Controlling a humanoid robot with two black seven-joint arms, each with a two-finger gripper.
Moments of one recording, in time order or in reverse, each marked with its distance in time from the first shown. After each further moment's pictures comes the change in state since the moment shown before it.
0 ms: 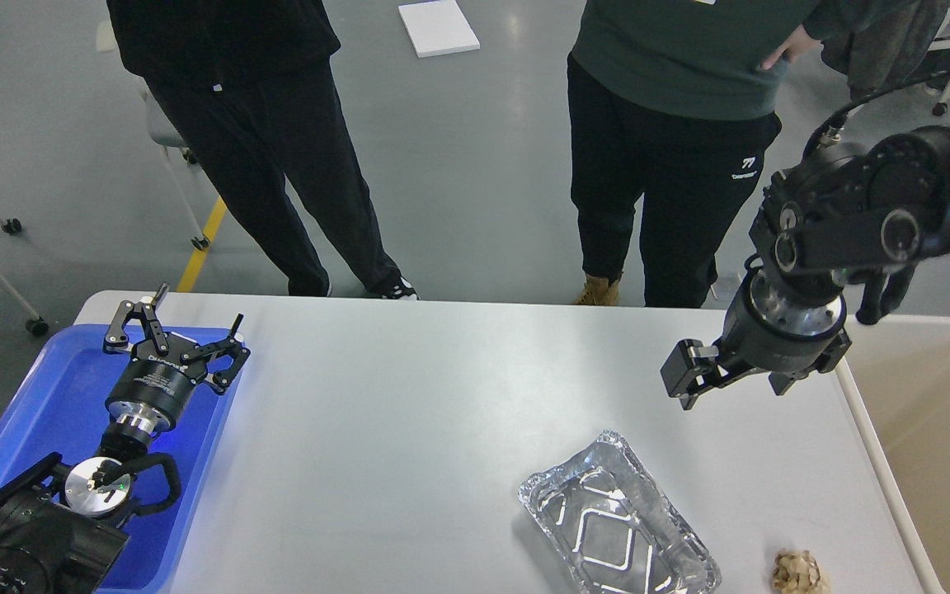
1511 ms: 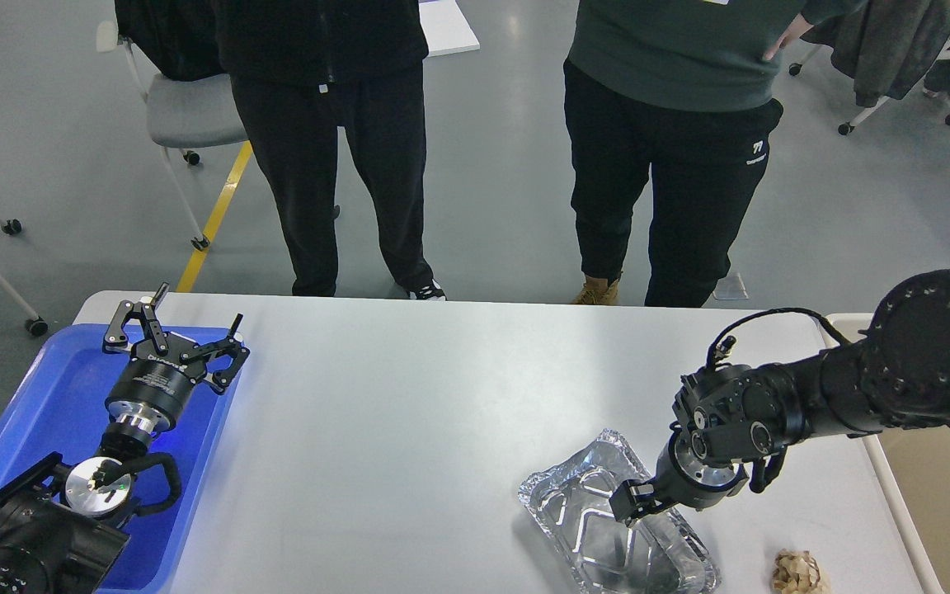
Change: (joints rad) left arm 0.000 0.000 0.000 0.000 0.000 0.000 0.000; right arm -0.694 0.069 0.156 -0.391 -0.228 -0.212 0.000
